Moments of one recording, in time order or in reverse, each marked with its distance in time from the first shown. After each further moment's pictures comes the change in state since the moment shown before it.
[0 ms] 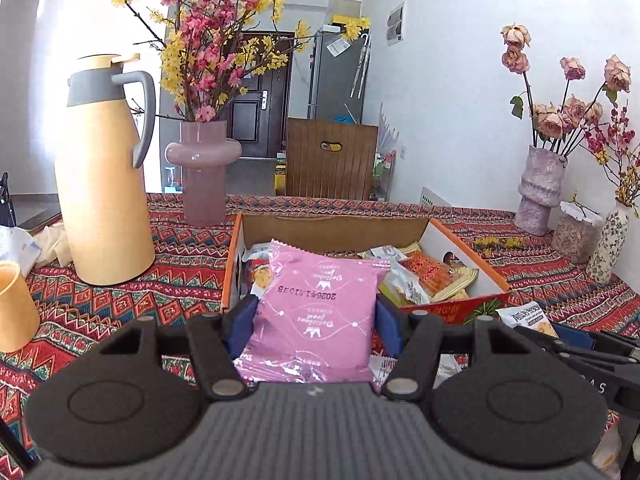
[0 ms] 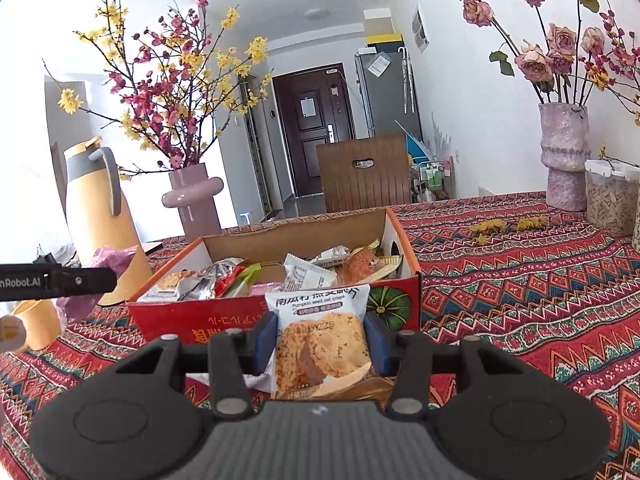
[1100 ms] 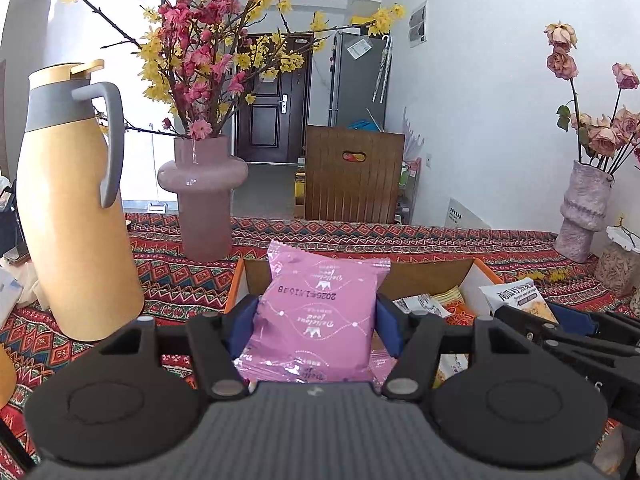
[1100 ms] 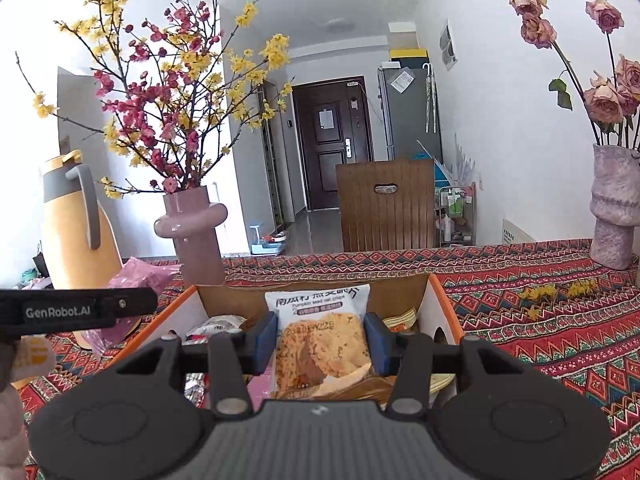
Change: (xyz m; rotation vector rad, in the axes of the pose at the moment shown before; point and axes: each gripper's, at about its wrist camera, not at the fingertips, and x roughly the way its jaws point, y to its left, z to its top) left arm 0.098 0.002 0.050 -0.010 -0.006 0.072; right arm 0.104 0.020 0.073 -0.071 -0.035 0.024
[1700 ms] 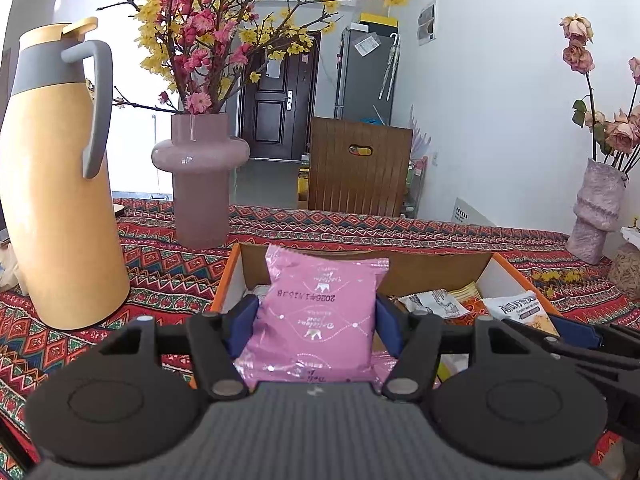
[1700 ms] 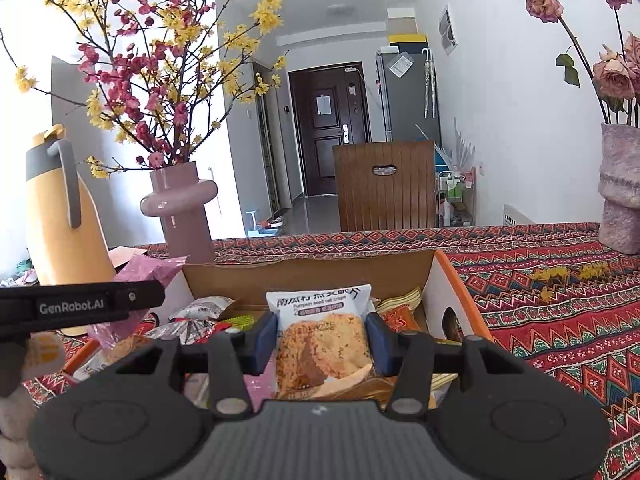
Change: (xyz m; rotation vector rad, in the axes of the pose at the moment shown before) left arm 0.034 0.004 -0.018 -0.028 0.000 0.002; right arm 0.035 -0.004 -0.017 0.008 0.041 -0.012
